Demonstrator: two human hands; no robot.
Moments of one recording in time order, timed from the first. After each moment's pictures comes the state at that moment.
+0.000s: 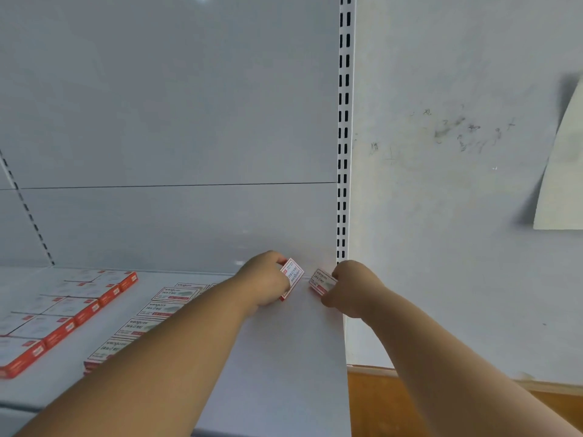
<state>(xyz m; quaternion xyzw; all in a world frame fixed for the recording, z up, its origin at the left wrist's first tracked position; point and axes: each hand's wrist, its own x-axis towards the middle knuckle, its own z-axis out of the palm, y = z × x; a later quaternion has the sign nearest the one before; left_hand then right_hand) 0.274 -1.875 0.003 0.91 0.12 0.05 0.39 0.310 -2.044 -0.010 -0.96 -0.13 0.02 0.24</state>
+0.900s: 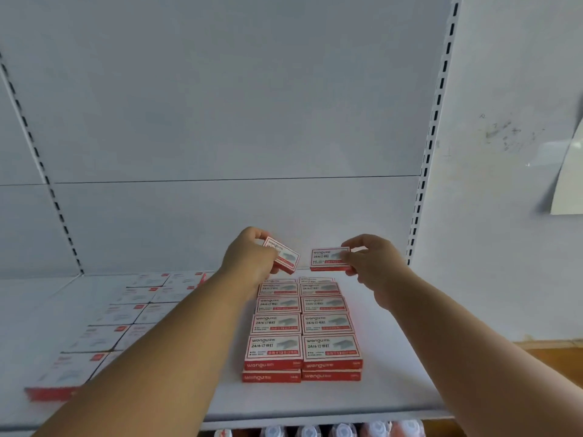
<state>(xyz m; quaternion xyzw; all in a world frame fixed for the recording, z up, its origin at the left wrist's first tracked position) 0.244 -1.683 0.014 0.83 0.12 0.15 0.53 0.252 -1.888 0.009 -0.80 0.04 -0.07 0.59</state>
